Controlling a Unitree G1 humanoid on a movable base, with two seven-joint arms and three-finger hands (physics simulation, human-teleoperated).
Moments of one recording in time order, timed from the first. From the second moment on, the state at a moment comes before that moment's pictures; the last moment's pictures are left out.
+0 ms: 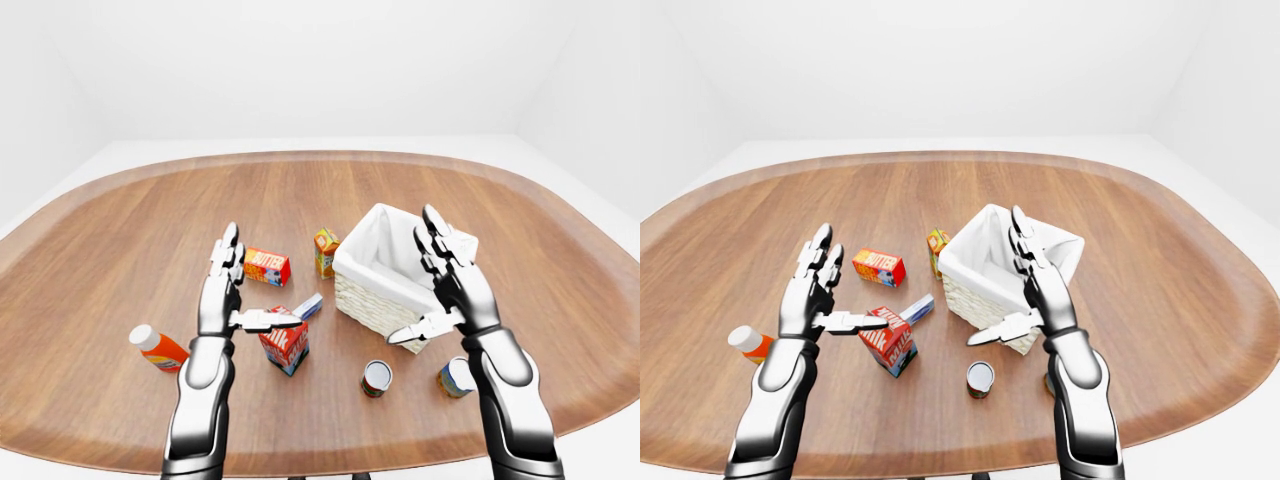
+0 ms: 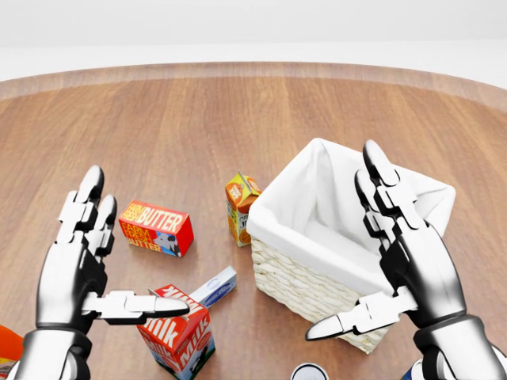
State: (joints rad) left arm 0.00 0.03 0.06 -0.23 0.01 0.09 -0.07; right arm 0.02 -0.09 -0.11 -0.39 0.02 0.09 0.32
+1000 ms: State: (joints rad) left arm 0.00 0.03 0.05 -0.22 0.01 0.09 -0.07; right arm 0.13 -0.07 -0.07 -0.47 -0.04 0.09 0.57
